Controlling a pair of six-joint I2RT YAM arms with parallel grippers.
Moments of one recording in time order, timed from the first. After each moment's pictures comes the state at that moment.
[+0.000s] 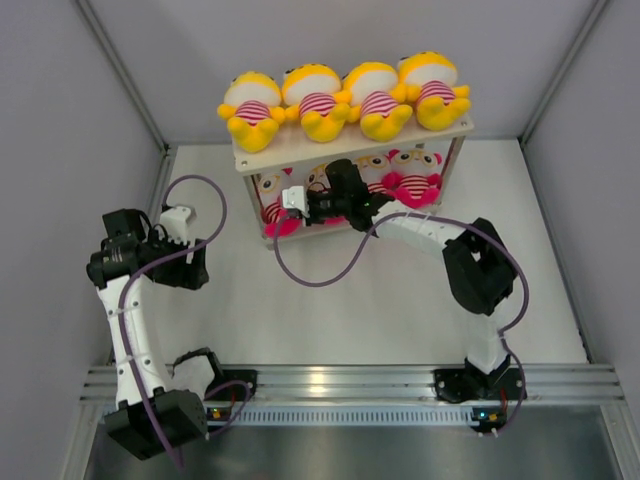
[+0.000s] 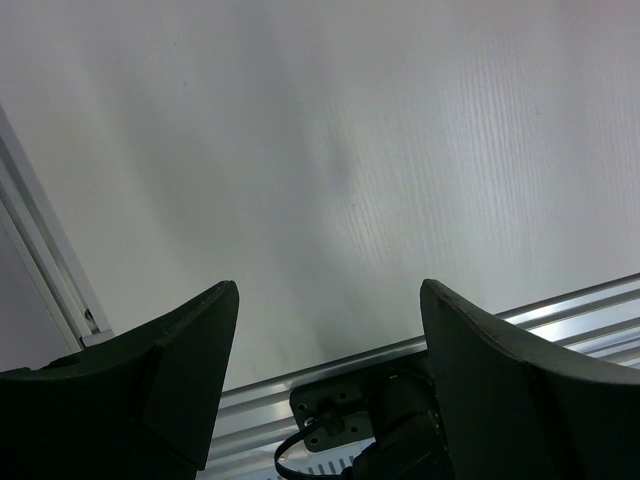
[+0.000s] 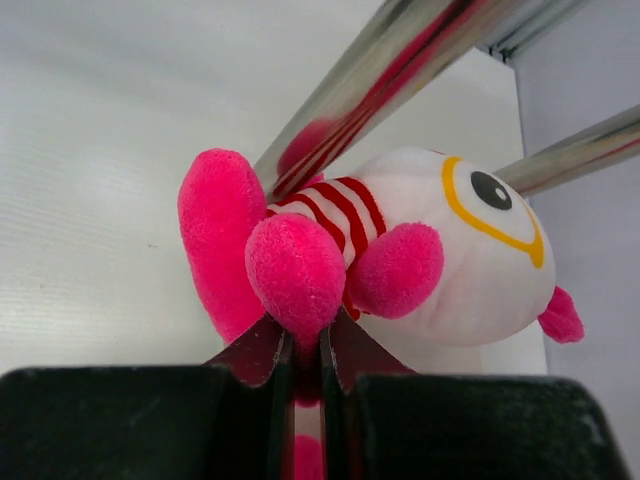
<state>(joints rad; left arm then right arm) 0.37 0.98 1.13 -1.21 0.41 0.52 0.74 1.95 1.50 0.02 -0.63 -0.85</state>
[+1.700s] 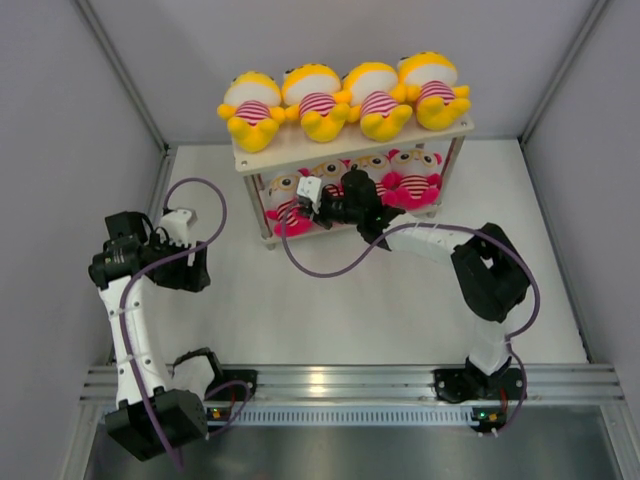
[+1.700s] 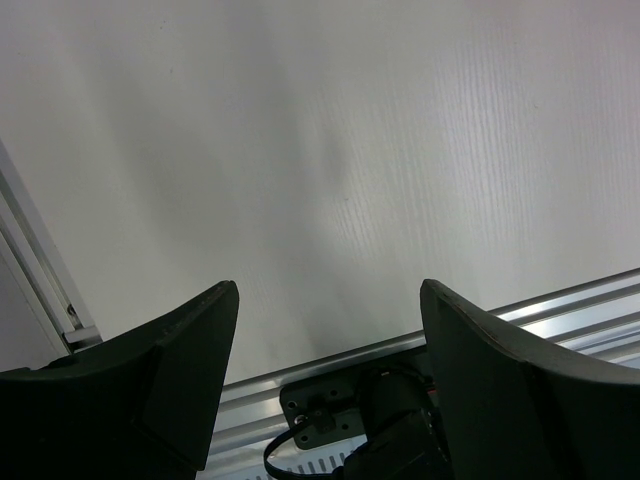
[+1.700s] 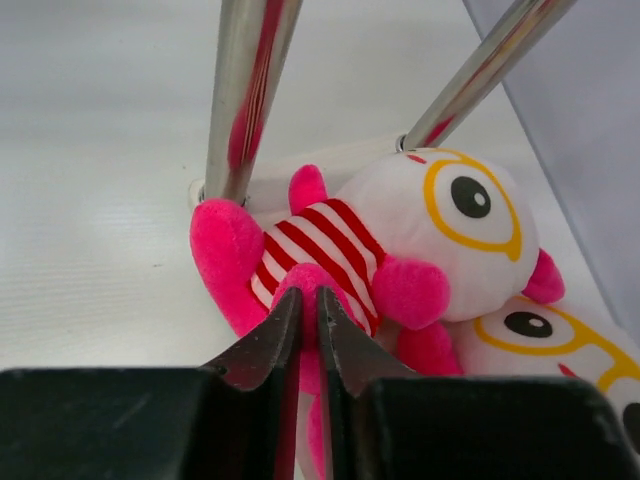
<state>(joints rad) 0.37 0.98 1.10 -1.21 0.40 0.50 0.72 1.85 1.27 0.28 -0.49 -0.53</state>
